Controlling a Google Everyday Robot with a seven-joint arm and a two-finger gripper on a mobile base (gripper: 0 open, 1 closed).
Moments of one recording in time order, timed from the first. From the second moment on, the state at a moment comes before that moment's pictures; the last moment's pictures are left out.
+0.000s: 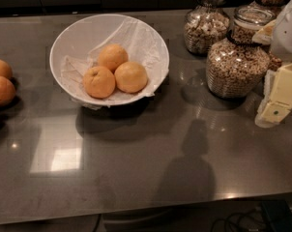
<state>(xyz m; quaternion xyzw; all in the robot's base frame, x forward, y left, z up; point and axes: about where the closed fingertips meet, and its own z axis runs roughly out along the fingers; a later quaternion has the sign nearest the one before) 0.438 -0.217 0.976 -0.60 0.78 -0.03 0.16</state>
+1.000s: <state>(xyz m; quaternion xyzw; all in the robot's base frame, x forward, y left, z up) 0.478 -0.179 0.955 -0.64 0.75 -0.03 0.19</state>
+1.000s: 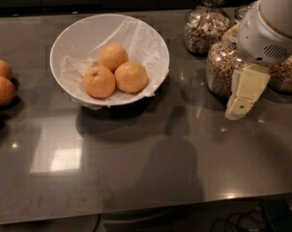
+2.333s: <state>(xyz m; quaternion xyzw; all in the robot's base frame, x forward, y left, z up) 0.505 -0.118 0.964 -0.69 0.69 -0.03 0.23</state>
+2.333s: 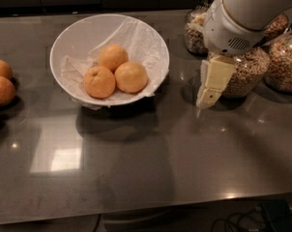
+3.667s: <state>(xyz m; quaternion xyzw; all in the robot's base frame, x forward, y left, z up) 0.571 -0.039 0.954 -0.68 0.66 0.06 0.30</state>
